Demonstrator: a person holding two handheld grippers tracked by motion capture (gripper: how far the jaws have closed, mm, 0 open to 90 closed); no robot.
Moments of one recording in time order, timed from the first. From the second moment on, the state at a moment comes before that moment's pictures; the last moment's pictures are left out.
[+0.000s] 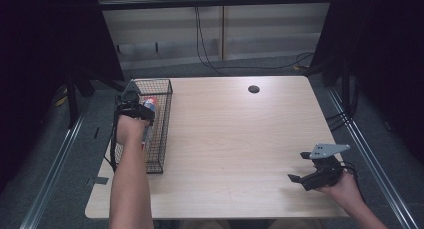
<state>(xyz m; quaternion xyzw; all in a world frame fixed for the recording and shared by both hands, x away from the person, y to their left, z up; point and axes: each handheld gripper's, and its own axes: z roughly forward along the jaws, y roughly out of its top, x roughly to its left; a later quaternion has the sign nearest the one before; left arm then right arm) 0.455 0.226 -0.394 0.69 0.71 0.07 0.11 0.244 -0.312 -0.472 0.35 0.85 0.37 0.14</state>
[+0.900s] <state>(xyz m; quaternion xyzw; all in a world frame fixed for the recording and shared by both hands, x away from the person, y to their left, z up) 0.443 0.217 -0.367 0.70 0.69 0.06 0.17 0.242 -0.313 -0.469 0.35 0.84 0.38 0.15</state>
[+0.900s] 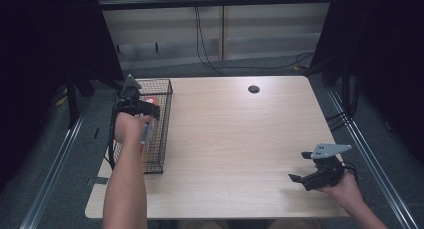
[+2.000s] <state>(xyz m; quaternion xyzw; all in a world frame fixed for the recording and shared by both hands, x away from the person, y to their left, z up) 0.422 0.180 -0.331 0.75 0.61 0.03 0.26 0.246 -0.307 -0.468 0.34 0.85 0.38 0.14</state>
